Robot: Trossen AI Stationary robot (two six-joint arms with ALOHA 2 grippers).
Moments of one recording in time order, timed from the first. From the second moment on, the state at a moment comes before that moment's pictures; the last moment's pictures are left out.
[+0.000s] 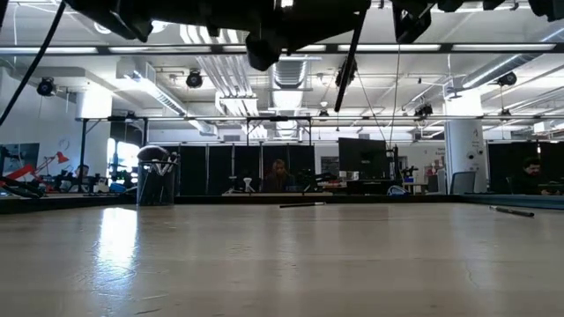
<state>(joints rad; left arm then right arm) -0.33 1.79 0.97 0.82 -0.39 -0.10 0.46 1.33 0.56 0.72 0.41 0.03</state>
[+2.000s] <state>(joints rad) 0.97 1.03 0.34 0.69 -0.27 -0.05 0.27 1.10 0.42 0.52 0.58 -0.06</state>
